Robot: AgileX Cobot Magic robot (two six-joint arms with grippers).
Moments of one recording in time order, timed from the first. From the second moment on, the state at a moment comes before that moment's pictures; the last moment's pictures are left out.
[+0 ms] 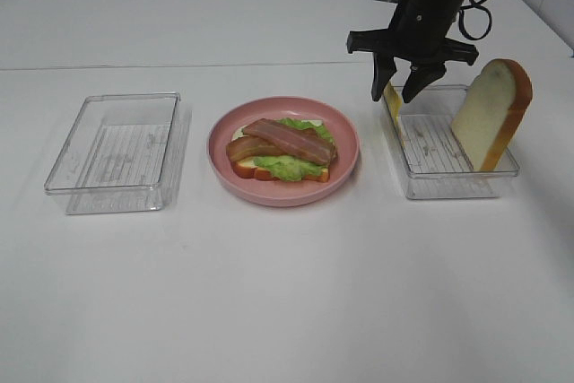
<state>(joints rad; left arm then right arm) -0.25 0.00 -0.50 -0.08 1.06 0.09 0.22 2.41 -2.13 0.17 1.17 0.14</state>
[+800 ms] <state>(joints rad) -0.25 0.00 -0.50 -0.08 1.06 0.09 0.22 2.38 -2.13 0.17 1.17 0.14</state>
